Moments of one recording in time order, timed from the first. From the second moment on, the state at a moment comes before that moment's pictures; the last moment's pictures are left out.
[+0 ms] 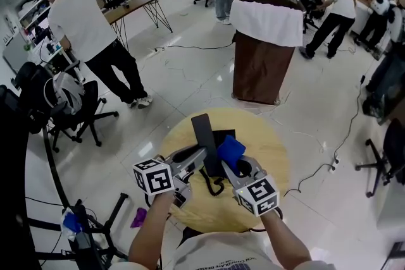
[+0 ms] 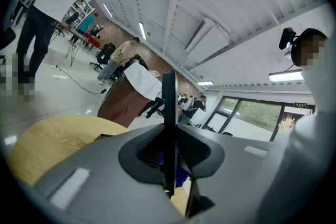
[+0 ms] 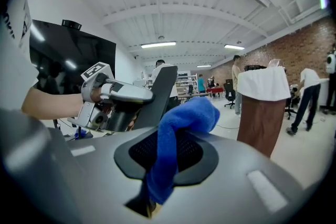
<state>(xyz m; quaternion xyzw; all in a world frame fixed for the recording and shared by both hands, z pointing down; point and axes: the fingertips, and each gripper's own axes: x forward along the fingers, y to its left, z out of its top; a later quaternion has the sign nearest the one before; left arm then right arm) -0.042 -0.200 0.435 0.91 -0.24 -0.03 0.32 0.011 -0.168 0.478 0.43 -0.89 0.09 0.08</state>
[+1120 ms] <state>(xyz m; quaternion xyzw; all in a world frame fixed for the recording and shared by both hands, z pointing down) -0.023 -0.169 0.431 0.93 -0.14 -0.01 0.35 0.008 -0.198 0.463 0.27 -0.91 0.30 -0.07</state>
